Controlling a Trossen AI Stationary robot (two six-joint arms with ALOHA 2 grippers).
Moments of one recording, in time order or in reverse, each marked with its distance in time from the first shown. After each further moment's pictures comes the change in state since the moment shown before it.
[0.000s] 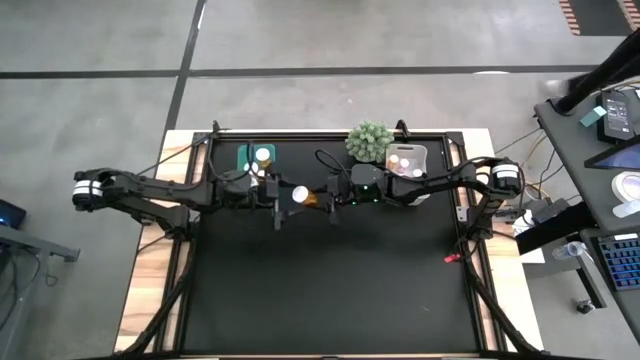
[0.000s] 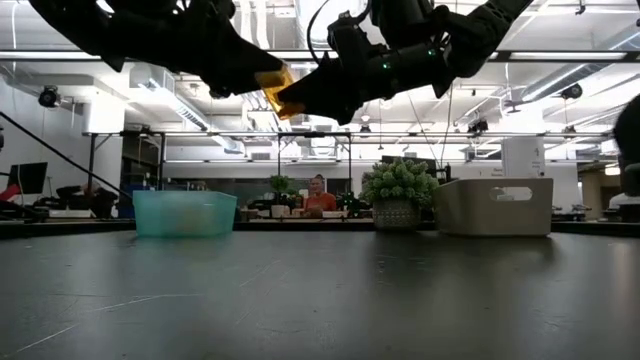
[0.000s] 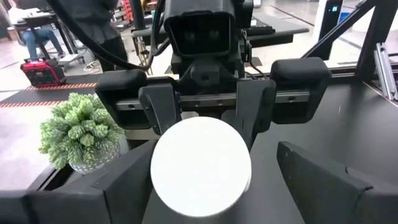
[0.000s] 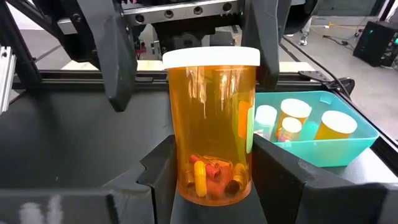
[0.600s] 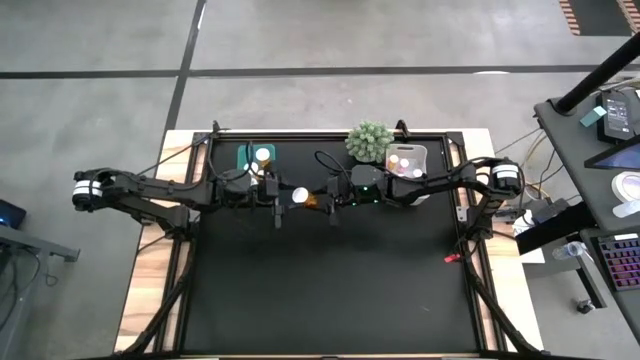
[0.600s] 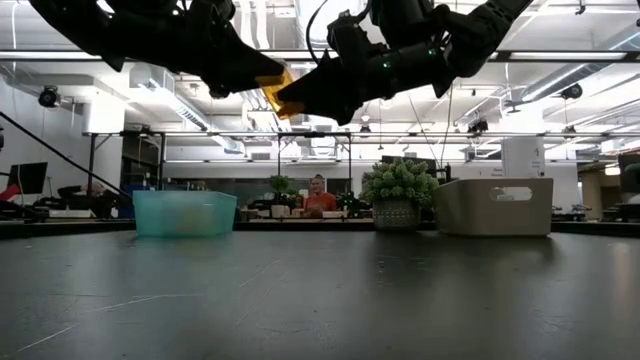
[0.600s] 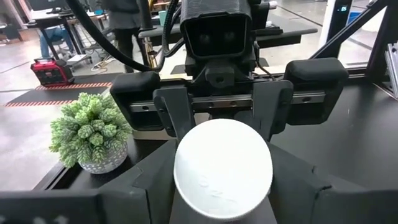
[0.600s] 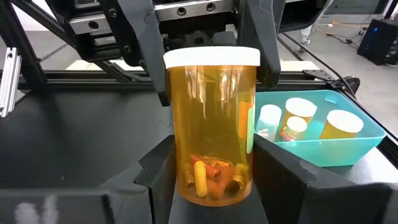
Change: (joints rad) left arm 0.000 0.000 0.000 0.002 -0.019 0.000; right arm 0.000 0.000 0.000 -0.001 -0.002 0.009
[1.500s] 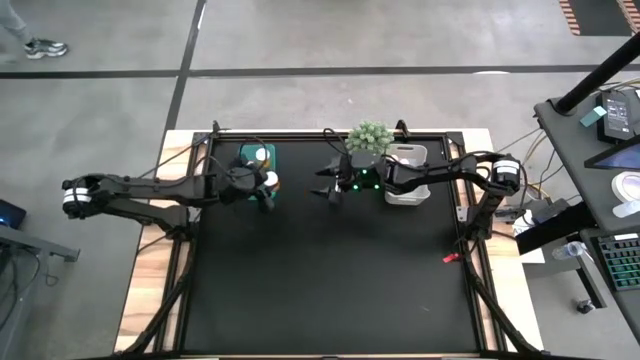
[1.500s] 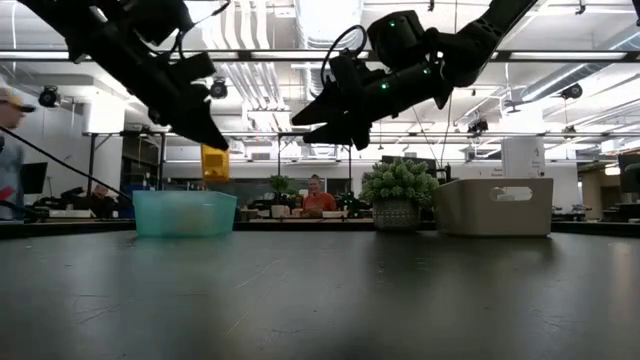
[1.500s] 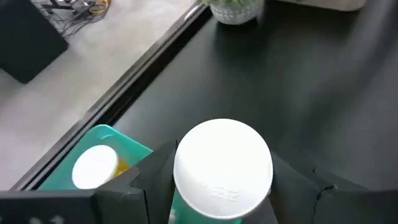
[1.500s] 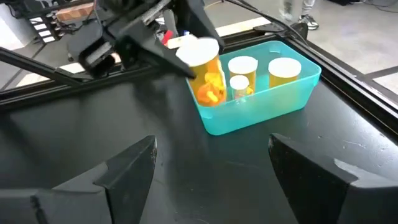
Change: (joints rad) left arm 0.086 -0.125 0.003 -0.600 -0.432 -0.210; right arm -0.127 -0.002 0.000 -0.098 0.002 0.170
